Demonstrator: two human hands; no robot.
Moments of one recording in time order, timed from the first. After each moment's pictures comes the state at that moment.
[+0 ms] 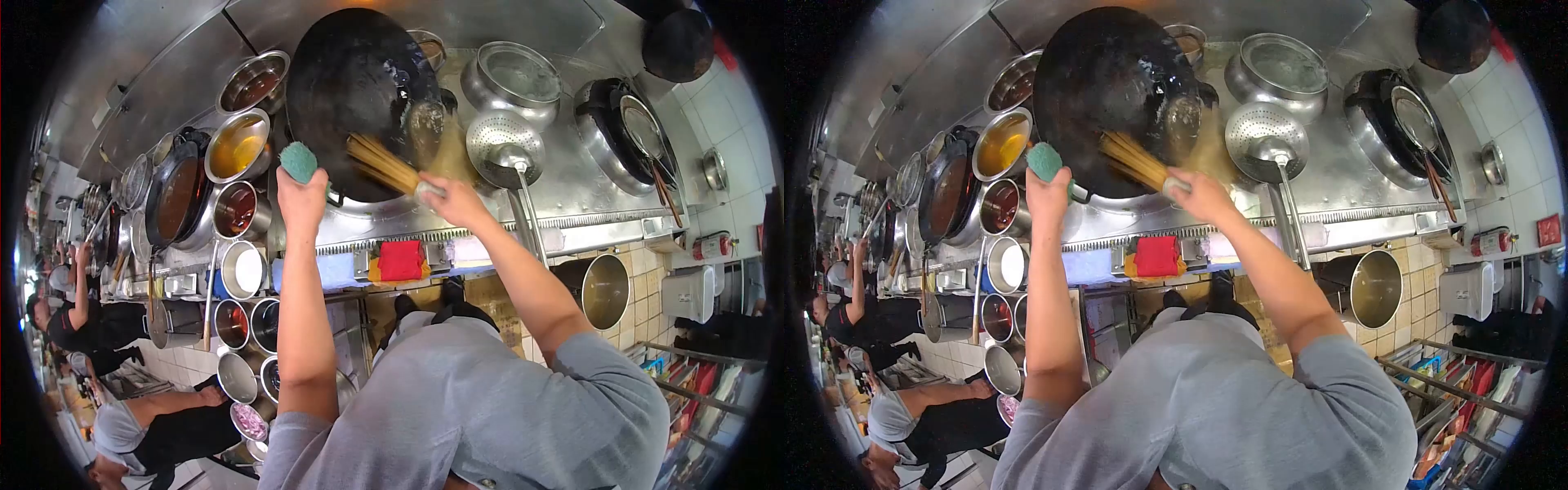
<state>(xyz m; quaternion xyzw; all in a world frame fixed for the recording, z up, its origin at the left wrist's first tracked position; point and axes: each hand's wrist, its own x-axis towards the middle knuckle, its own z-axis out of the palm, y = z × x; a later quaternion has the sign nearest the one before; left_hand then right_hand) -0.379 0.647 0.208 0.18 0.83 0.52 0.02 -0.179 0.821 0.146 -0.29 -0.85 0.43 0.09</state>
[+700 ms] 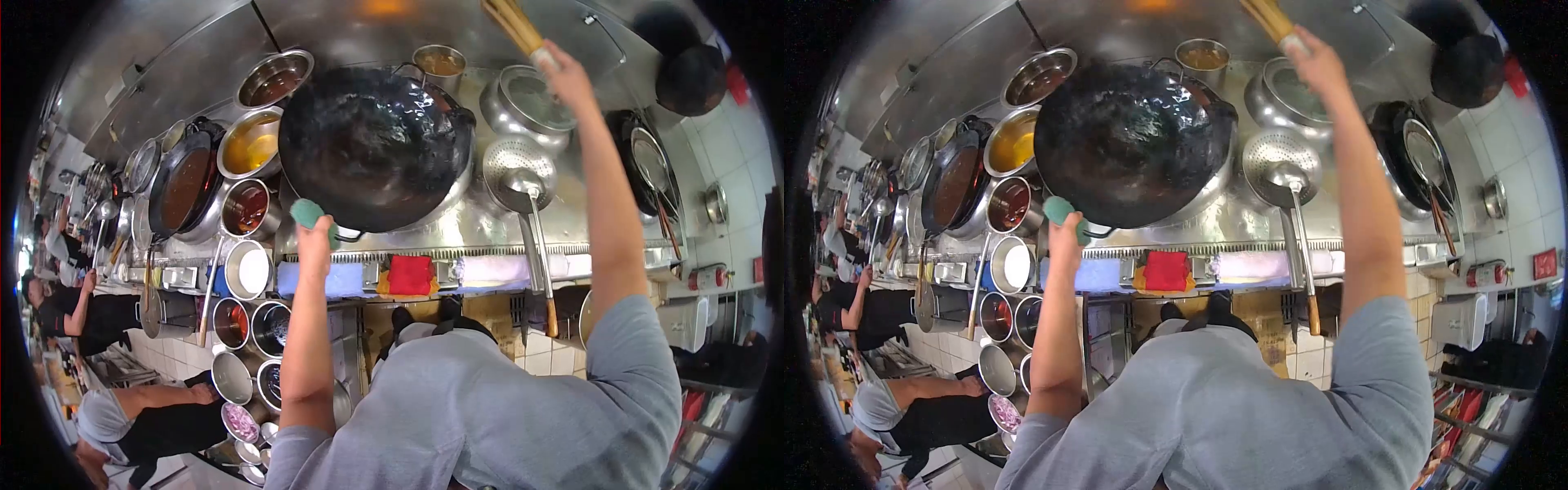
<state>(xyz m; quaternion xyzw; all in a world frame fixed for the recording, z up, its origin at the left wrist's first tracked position) -0.392 0.594 0.122 0.03 0.67 0.71 0.21 -0.201 1.038 0.308 -0.40 -0.83 0.27 0.29</state>
